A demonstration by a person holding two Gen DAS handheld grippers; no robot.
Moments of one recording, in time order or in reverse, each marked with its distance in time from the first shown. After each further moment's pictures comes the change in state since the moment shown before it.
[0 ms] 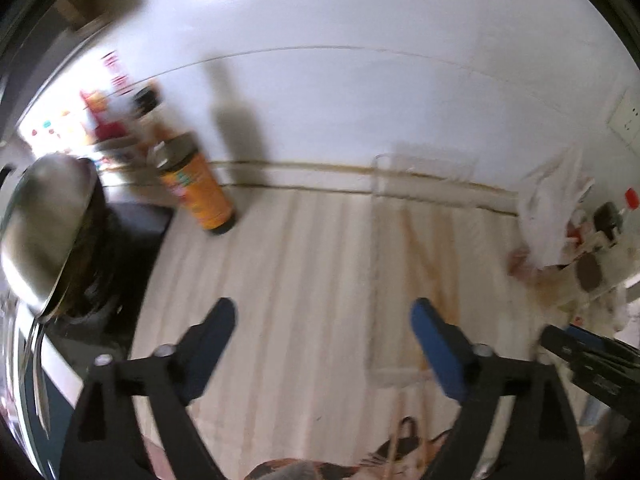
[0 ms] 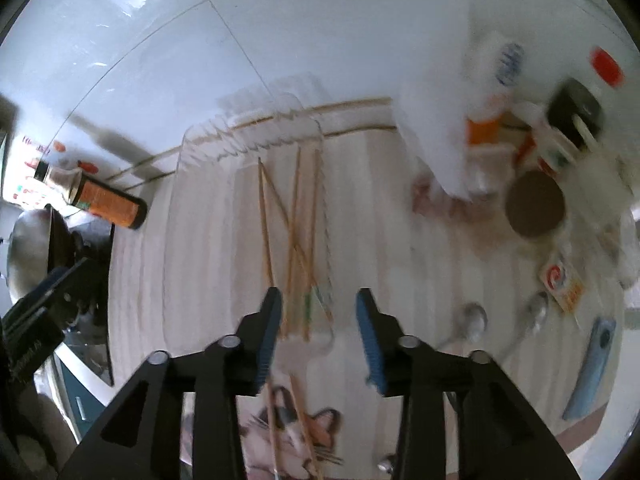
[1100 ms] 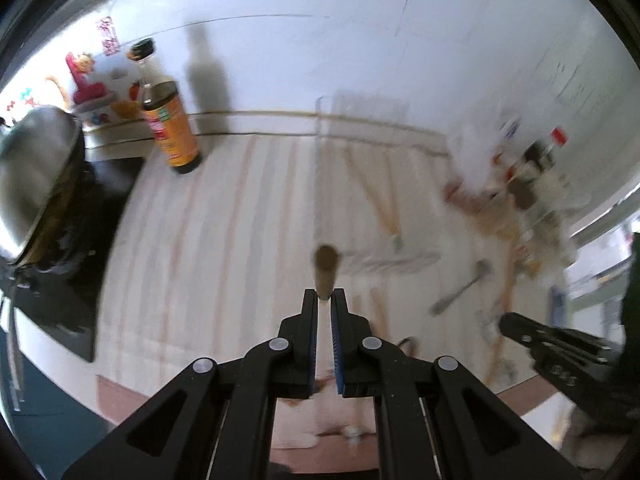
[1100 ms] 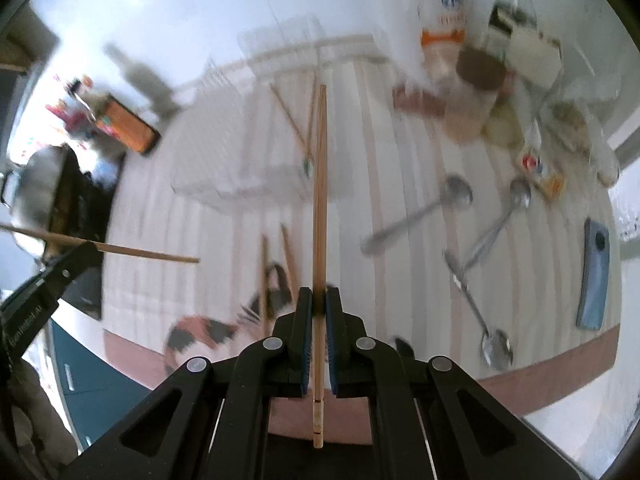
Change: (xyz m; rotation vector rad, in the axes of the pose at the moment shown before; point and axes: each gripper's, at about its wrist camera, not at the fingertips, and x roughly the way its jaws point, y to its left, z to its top) left arm -0.054 0.003 -0.055 0.037 0.091 -0.228; right arm -0.042 0.002 -0.125 -0.015 0.014 -0.003
